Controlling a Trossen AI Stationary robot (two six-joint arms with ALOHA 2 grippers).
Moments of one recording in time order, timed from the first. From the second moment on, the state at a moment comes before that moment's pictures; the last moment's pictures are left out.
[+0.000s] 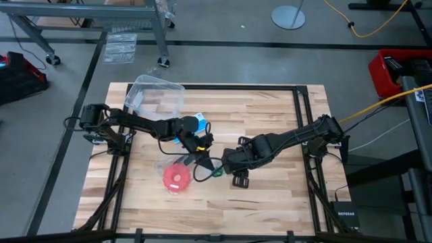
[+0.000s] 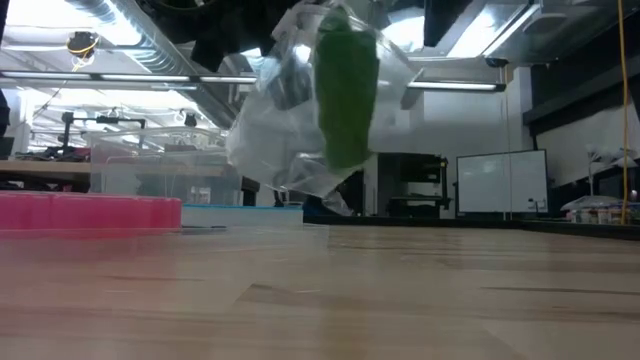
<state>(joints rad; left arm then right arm) 0.03 1.62 0.91 0.42 0.79 -0.68 0.33 1.84 1.80 -1.27 0.10 0.48</state>
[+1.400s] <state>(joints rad) 0.02 1.62 0.91 0.51 0.78 -0.72 0.33 1.88 1.81 -1.03 0.11 0.44</state>
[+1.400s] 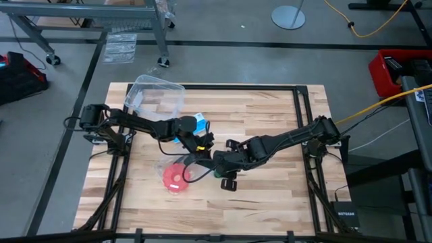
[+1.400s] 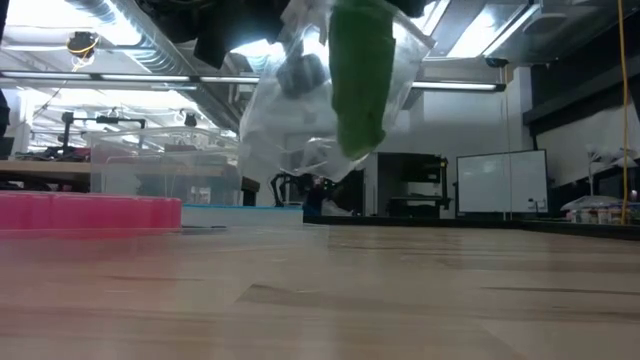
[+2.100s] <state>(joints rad) 0.03 1.62 0.91 0.60 0.78 -0.46 0.33 1.88 1.81 -1.15 0.09 0.44</state>
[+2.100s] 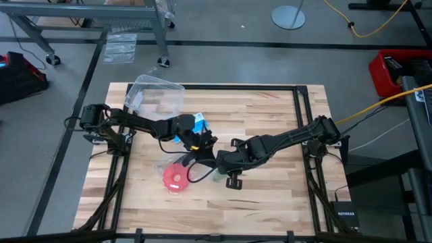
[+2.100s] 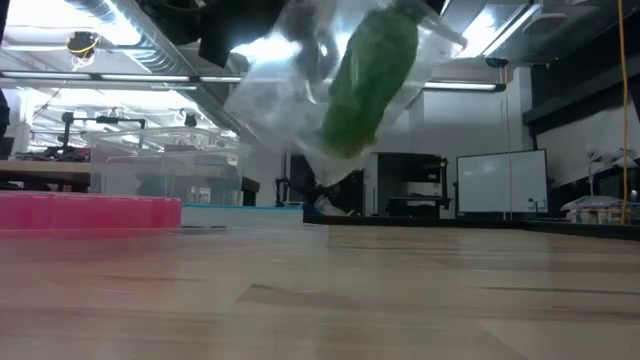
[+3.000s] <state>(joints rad) 0.09 1.54 0.91 0.10 0.95 0.08 0.33 1.88 1.81 -1.24 0.03 0.52</state>
